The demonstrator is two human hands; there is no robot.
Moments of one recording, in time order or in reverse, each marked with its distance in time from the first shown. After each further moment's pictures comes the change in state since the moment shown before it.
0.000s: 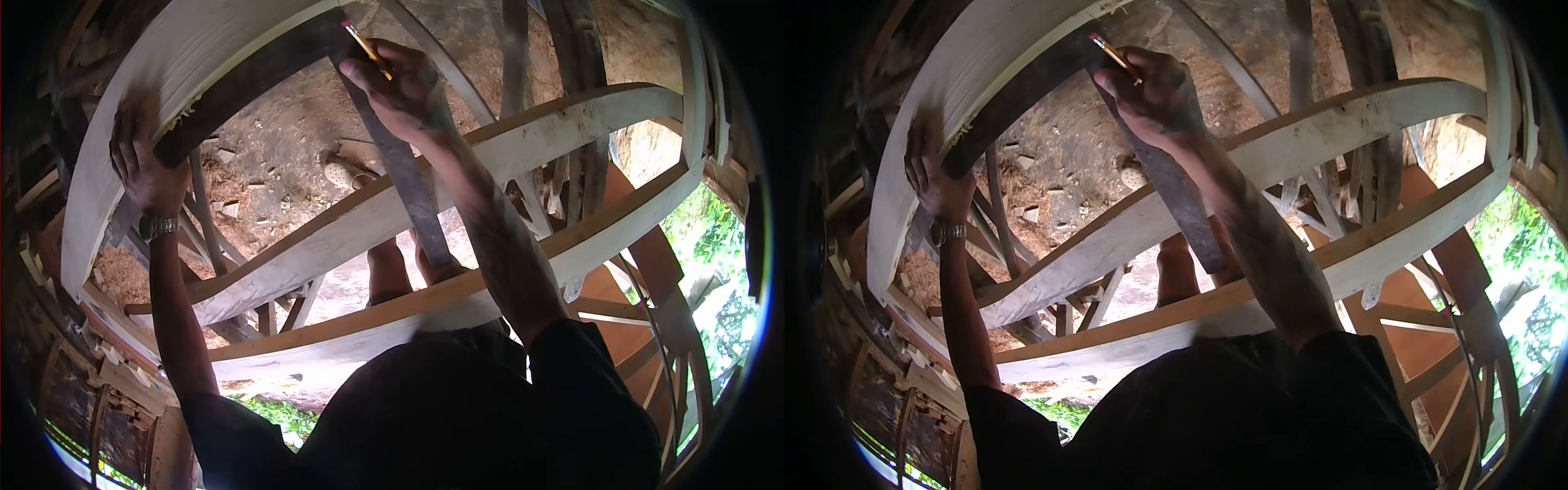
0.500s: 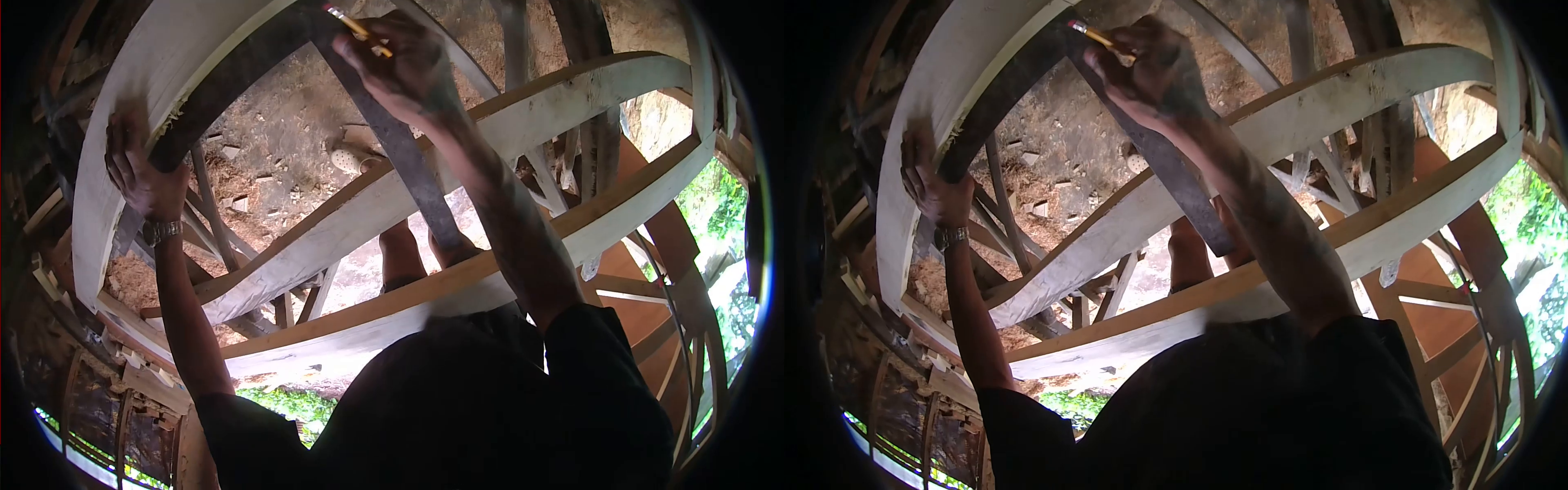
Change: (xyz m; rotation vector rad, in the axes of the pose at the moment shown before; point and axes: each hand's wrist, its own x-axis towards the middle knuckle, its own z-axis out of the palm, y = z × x) left_hand 0.000 0.003 -0.001 -0.004 -0.005 0.001; right_hand -0.005 0.009 -0.001 -0.202 0.243 -0.293
